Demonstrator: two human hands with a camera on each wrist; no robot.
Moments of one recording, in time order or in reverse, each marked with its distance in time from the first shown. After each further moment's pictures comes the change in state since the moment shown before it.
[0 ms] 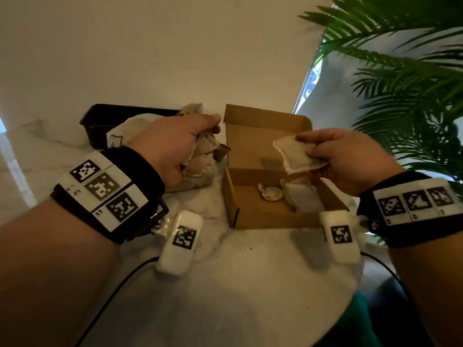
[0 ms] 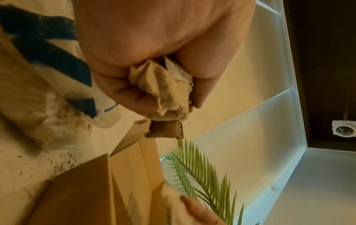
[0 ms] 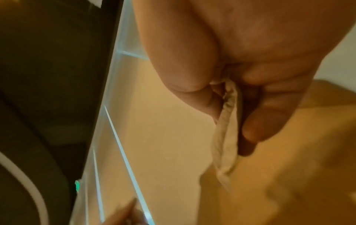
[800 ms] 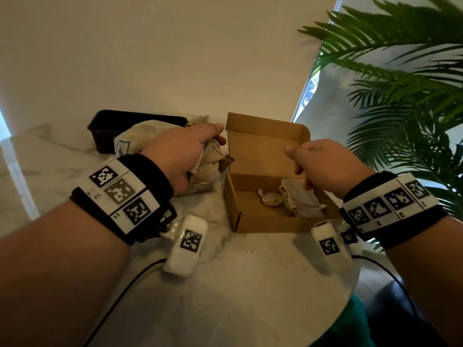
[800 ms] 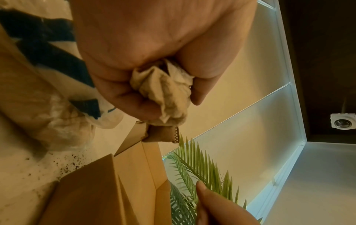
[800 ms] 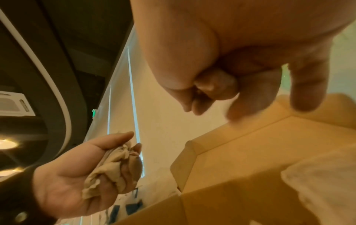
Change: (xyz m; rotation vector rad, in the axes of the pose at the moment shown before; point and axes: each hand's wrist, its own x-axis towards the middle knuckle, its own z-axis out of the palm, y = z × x) left_hand 0.000 -0.002 -0.001 0.007 -0.034 -0.003; right_hand -0.013 -0.017 0.025 -0.723 0.058 -0.136
